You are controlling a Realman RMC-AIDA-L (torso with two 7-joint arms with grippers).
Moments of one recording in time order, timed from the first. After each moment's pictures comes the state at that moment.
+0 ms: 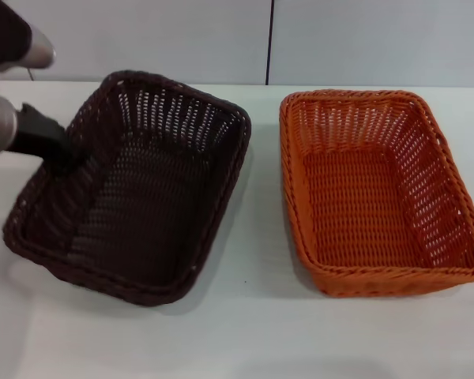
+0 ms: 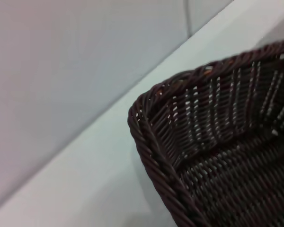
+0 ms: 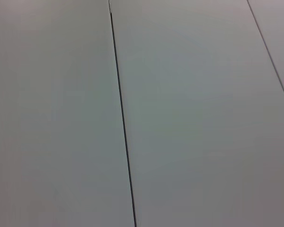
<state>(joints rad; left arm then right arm) -0.51 -2.06 -1.94 -1.36 2.68 -1.19 0.88 0.21 2.08 1.26 0.17 -2.40 -1.64 0.20</state>
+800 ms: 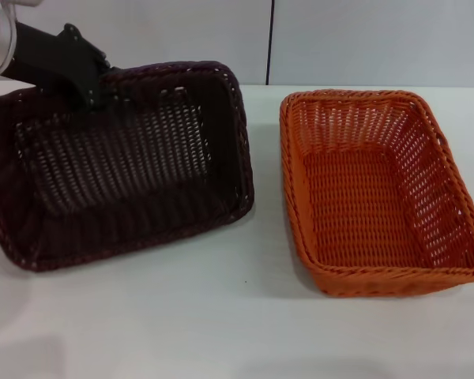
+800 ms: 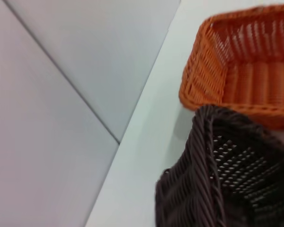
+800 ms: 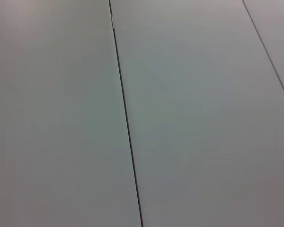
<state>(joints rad) -0.76 -1.96 -2.24 -1.21 2.42 -1.47 1.52 0.22 2.09 1.26 0.19 -2.40 -1.66 0.21</state>
